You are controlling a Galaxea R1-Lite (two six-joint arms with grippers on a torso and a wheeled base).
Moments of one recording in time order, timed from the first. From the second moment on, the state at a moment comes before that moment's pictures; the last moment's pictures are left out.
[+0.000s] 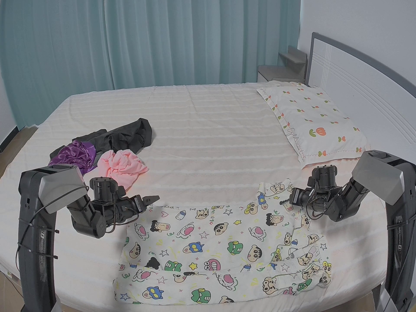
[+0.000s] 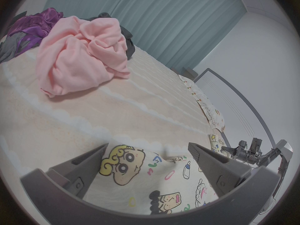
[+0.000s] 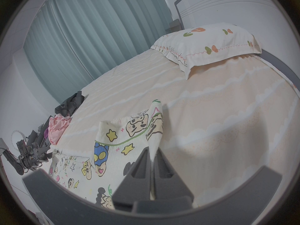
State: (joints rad) left arm -0.07 2.53 -0.99 -1.02 -0.41 -0.49; right arm 0.15 2.47 -1.08 -0.80 0.08 0.38
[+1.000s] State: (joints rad) left arm -0.05 2.57 -1.04 -1.11 -0.35 -0.51; right arm 0.14 2.47 -1.08 -0.87 0.06 0.38
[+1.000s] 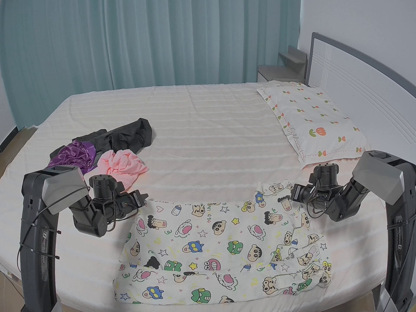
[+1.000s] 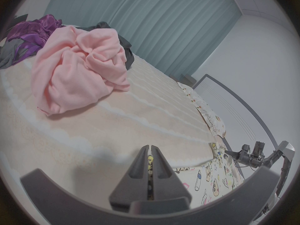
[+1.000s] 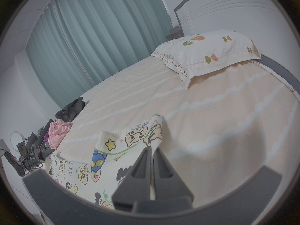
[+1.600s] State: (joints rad) left arm -0.05 2.60 -1.10 -1.12 -0.31 -0.54; right arm 0.14 2.49 -1.08 -0.86 0.07 0.38
